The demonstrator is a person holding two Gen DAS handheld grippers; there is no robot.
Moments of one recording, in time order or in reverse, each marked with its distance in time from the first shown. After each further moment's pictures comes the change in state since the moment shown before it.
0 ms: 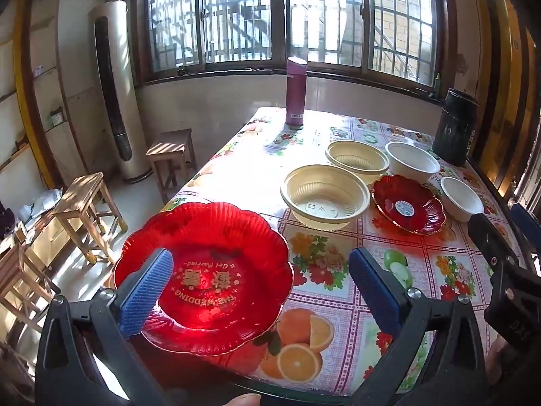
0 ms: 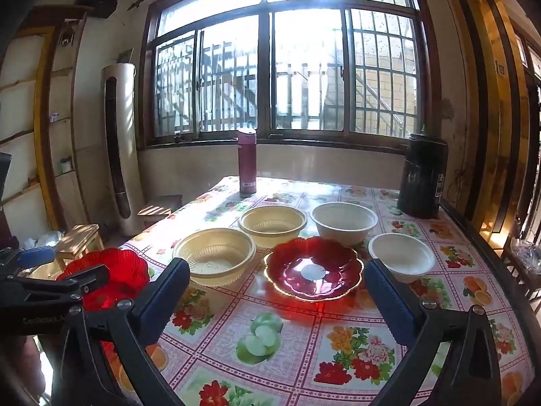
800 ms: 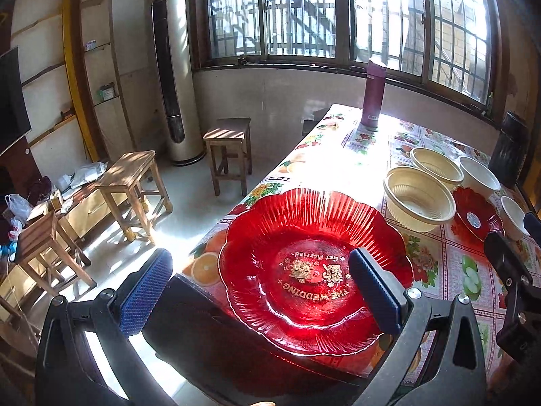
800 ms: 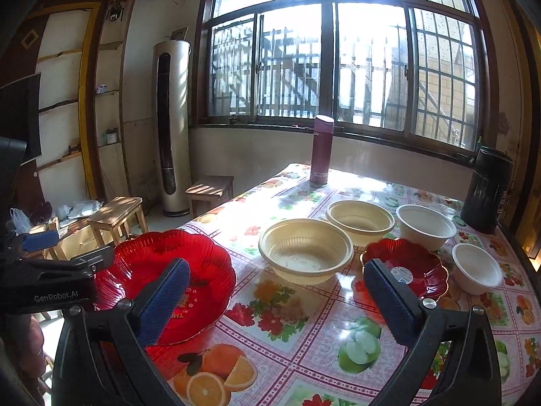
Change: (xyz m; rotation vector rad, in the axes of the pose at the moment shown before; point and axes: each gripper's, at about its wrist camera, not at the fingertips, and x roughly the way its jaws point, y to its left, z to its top) left arm 0.011 0.094 -0.019 -0.110 0.015 0.189; right arm 0.026 0.096 -0.002 -0.105 0.048 0.183
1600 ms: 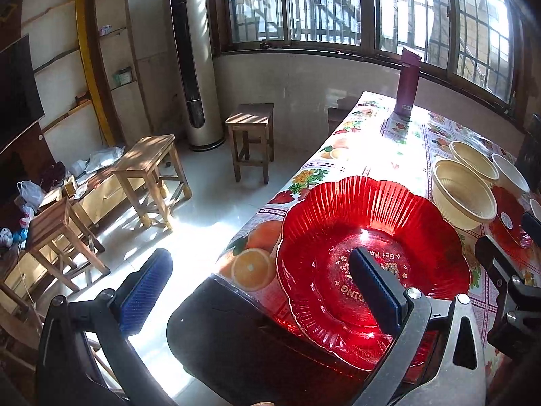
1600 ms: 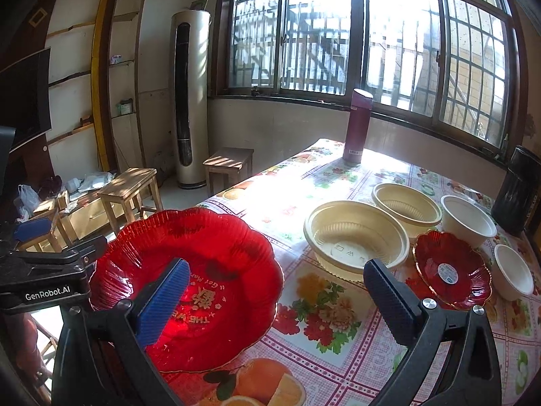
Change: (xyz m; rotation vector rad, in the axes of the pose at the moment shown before) left arm 0.037 0.040 -0.008 -0.032 0.066 0.070; right arm 0.065 0.045 -0.005 -0.057 0.120 0.066
